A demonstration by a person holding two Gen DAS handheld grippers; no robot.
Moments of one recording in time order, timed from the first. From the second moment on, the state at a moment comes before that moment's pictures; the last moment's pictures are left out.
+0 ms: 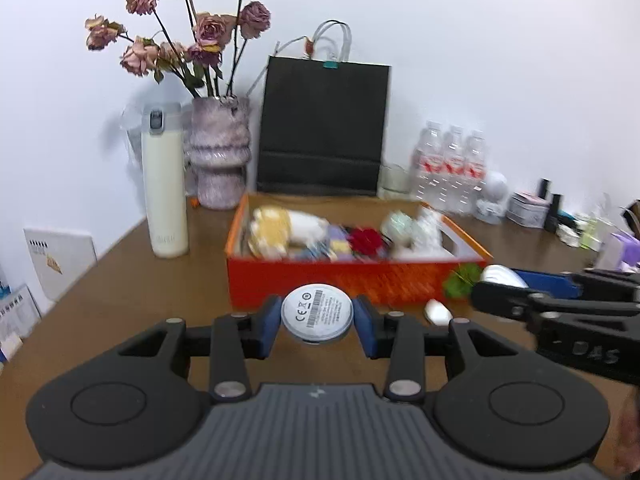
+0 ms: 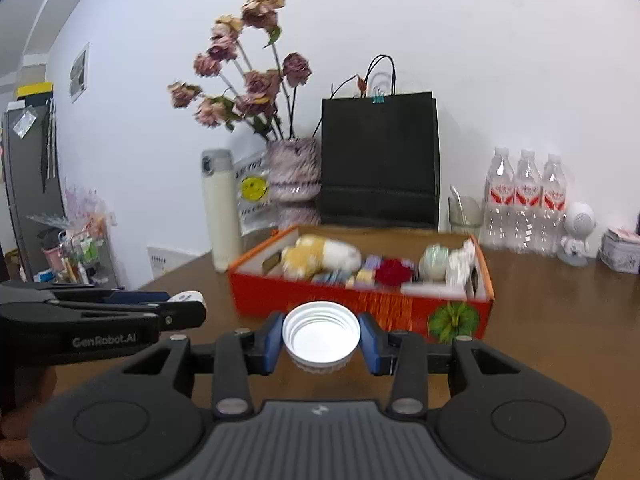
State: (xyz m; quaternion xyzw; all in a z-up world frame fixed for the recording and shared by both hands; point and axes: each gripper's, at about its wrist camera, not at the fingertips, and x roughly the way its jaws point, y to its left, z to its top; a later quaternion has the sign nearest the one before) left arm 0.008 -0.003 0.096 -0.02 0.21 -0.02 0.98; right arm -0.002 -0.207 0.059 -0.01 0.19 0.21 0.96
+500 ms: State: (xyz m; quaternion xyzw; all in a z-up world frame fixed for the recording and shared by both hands) left arm 0.224 0.030 0.064 0.01 0.36 -0.04 0.93; right arm 0.286 -0.144 0.047 0.01 0.43 0.25 0.87
